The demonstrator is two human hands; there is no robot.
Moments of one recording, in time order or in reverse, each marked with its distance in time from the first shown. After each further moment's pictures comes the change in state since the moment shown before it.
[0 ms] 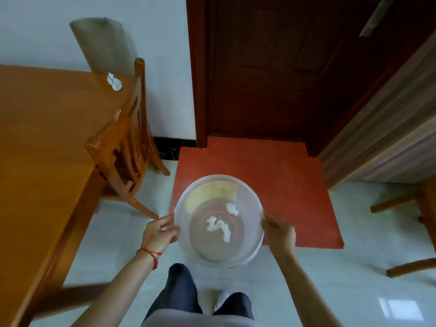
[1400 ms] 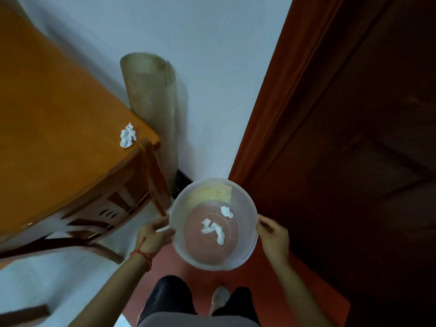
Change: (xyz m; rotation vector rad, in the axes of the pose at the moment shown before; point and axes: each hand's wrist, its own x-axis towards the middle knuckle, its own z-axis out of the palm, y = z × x) left_hand 0.376 0.258 0.103 -0.401 0.499 -0.156; right_hand 0.549 -0.270 0.180 -0.092 -0.620 -0.296
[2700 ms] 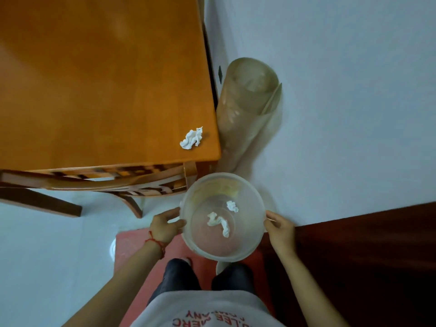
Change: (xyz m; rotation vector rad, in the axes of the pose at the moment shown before) left_hand 0.089 0.060 0.026 -0.325 0.553 -0.240; right_hand 0.245 -0.088 0.131 -0.271 -0.626 -0.196
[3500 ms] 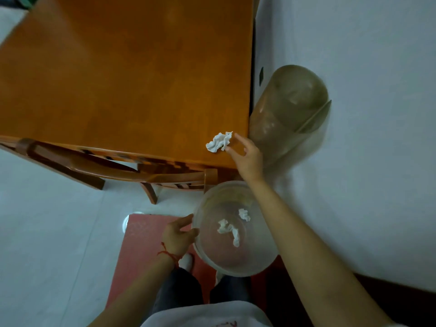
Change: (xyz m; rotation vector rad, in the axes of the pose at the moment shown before) left_hand -0.011 -0.002 0.020 -0.017 0.133 -0.044; right_hand 0.085 -0.177 0.128 -0.052 -0.358 -0.498
